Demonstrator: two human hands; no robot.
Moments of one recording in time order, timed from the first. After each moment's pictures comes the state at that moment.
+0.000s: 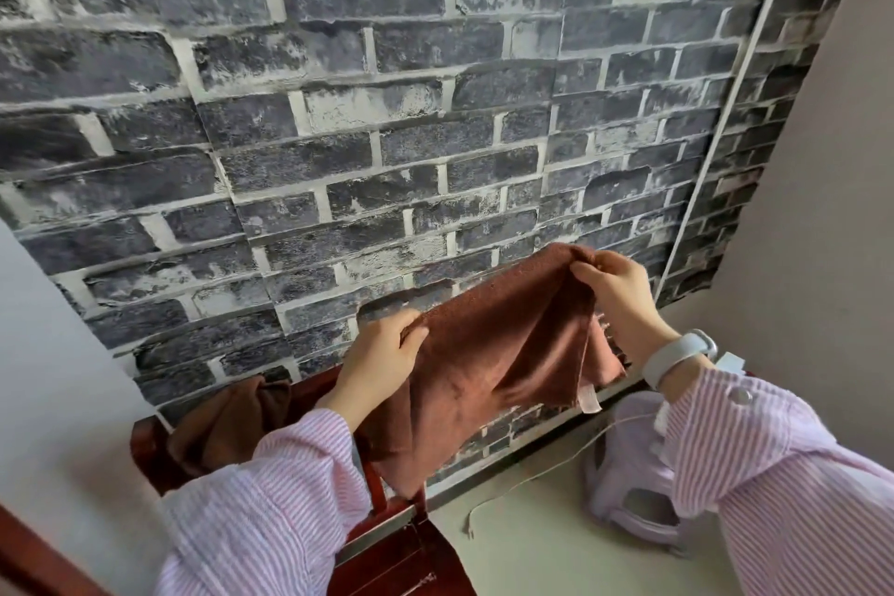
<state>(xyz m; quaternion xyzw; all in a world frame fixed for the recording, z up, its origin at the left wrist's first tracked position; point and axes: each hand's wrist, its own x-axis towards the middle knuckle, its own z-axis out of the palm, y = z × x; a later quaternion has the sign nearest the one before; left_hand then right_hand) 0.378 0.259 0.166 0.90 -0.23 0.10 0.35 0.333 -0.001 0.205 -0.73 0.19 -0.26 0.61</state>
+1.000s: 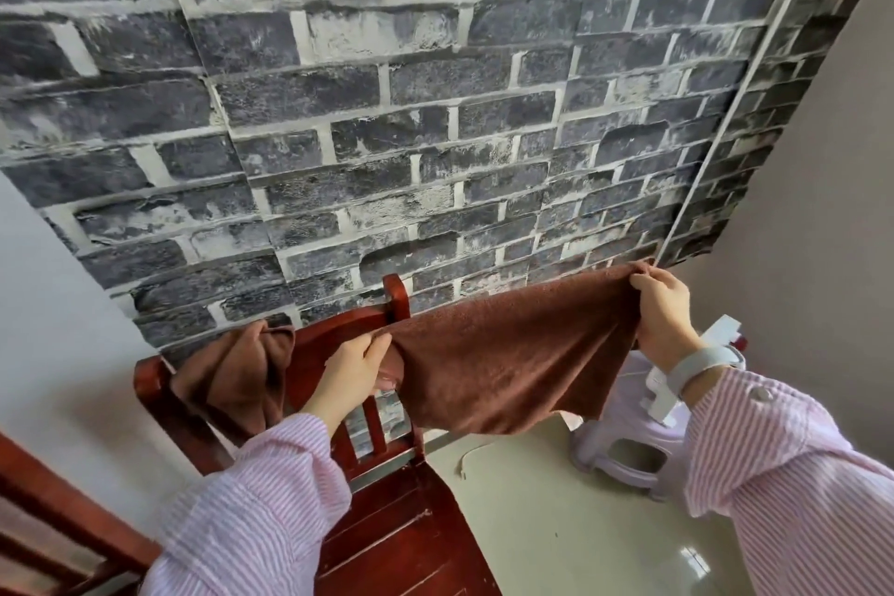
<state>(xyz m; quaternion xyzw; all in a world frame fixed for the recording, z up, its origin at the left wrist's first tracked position) 0.363 0.301 0.093 0.87 -0.04 -0.12 0.48 0.311 -0.021 0.142 -0.60 0.33 -0.26 0.68</state>
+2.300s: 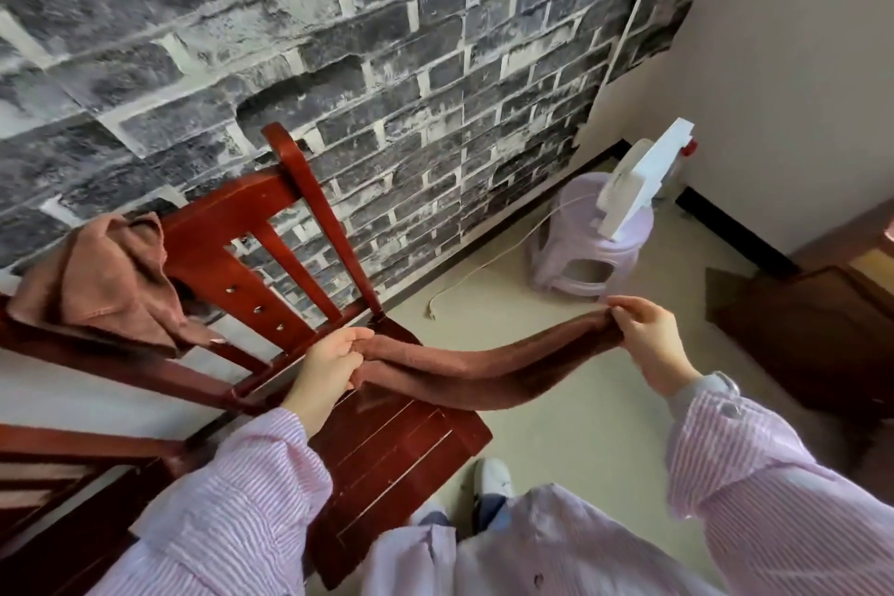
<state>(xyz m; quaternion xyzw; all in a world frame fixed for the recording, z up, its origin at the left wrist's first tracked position) 0.280 0.287 -0.028 0.79 0.05 -0.32 0.52 0.143 -0.042 -0.040 -0.73 0.45 -0.08 0.51</state>
